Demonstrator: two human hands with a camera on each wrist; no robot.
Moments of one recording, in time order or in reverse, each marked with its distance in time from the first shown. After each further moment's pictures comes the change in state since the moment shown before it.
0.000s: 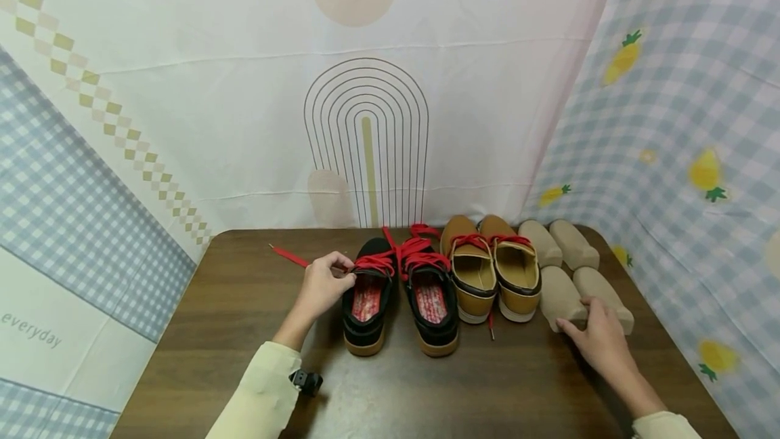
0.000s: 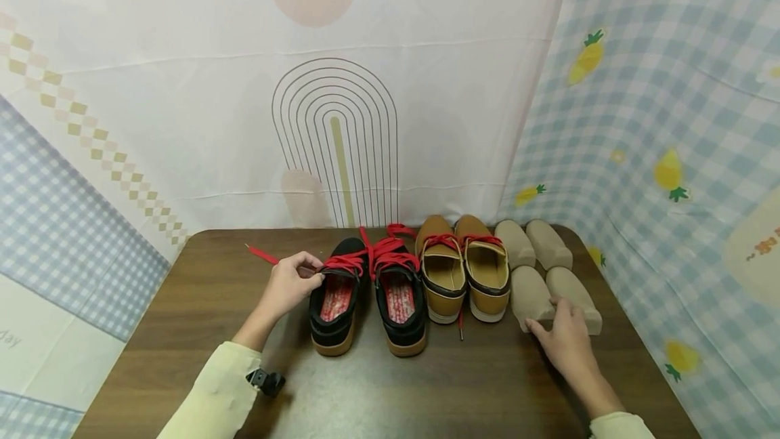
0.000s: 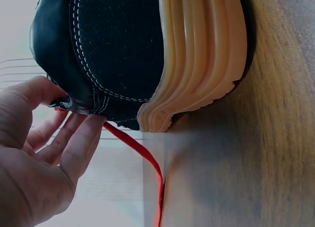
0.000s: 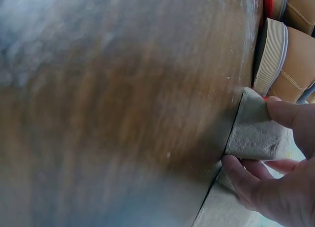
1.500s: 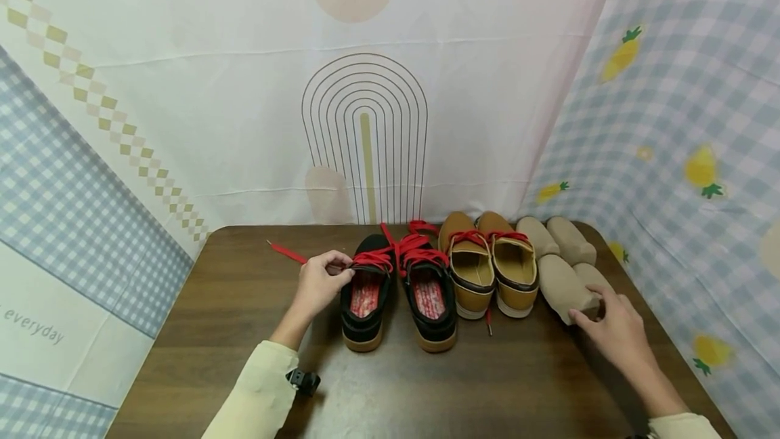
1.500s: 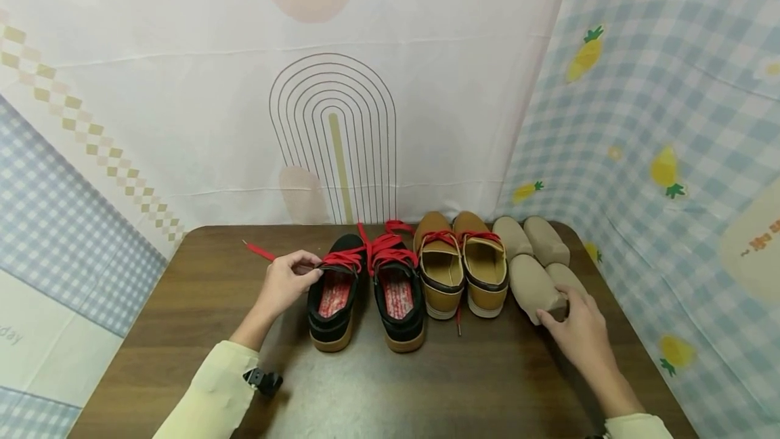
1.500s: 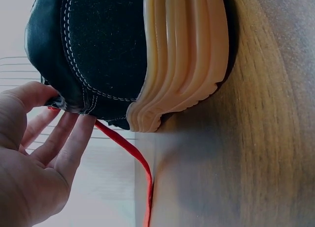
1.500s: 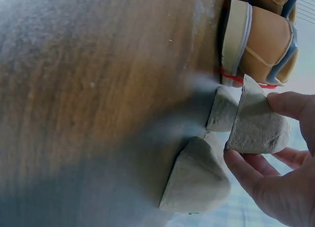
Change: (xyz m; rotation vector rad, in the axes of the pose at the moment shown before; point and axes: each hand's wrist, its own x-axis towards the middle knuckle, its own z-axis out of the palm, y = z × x) left_hand -0.002 -0.003 -0.001 -0.029 0.031 0.030; right_hand -0.004 -0.003 -0.031 -0.071 0.138 -0.086
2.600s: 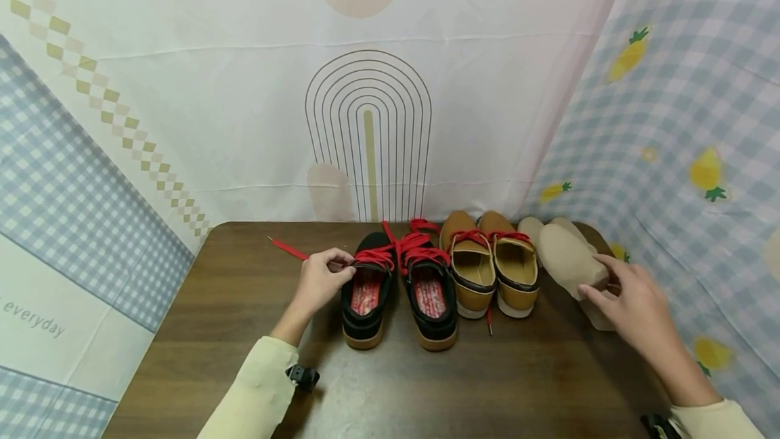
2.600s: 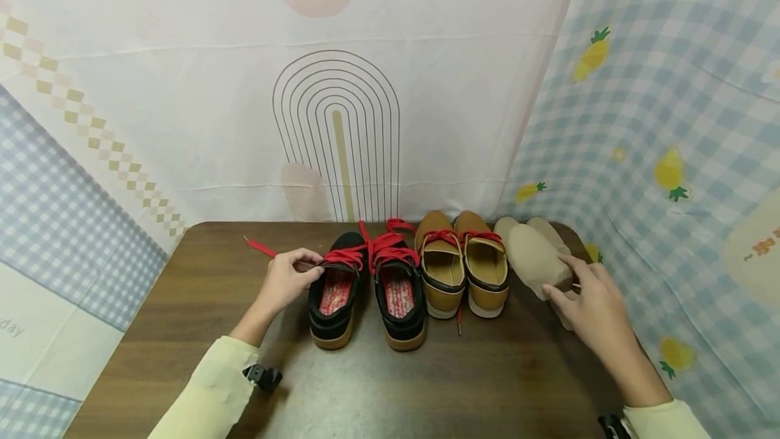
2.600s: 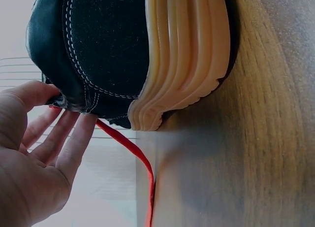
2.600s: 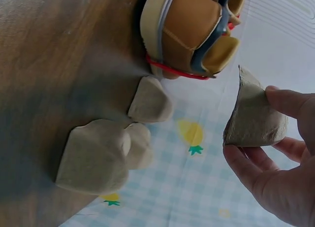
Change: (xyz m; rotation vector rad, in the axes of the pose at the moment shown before) left_hand 0.000 0.001 -0.001 -0.008 -0.017 0.003; right_hand 0.023 -0.034 -0.053 0.027 0.152 -0.193
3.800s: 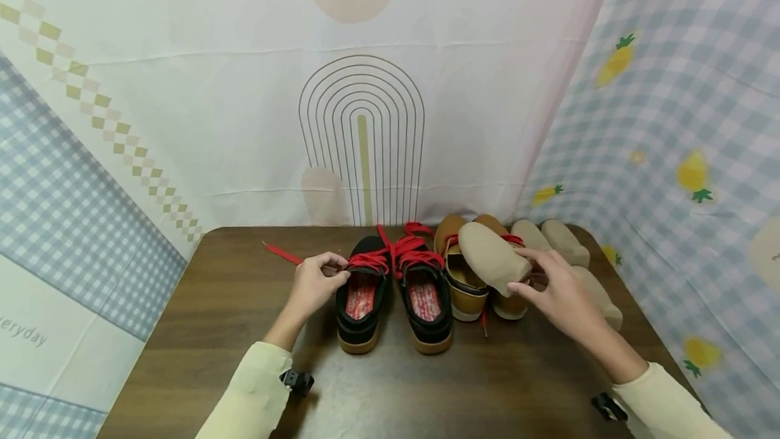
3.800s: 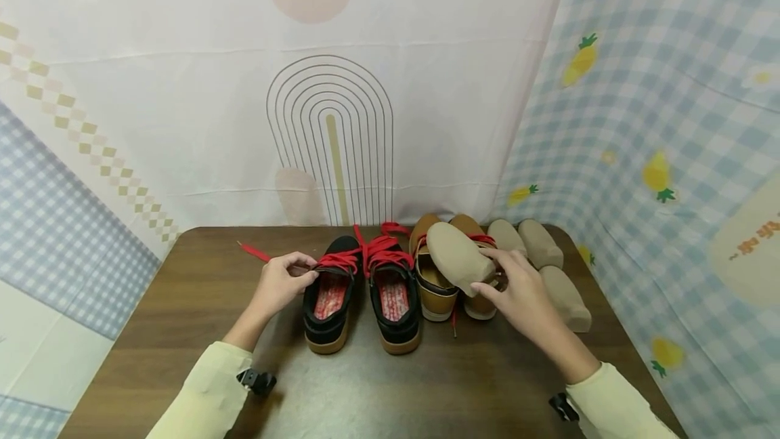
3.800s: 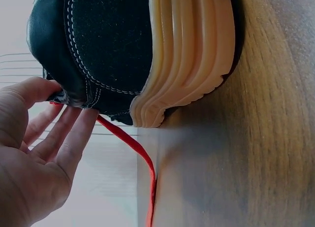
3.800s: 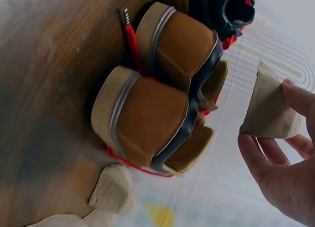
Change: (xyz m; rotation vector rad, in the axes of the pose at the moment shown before) left_hand 0.000 0.000 -0.001 0.001 -0.014 -0.034; right_hand 0.022 -0.075 0.039 0.188 -0.060 -0.222
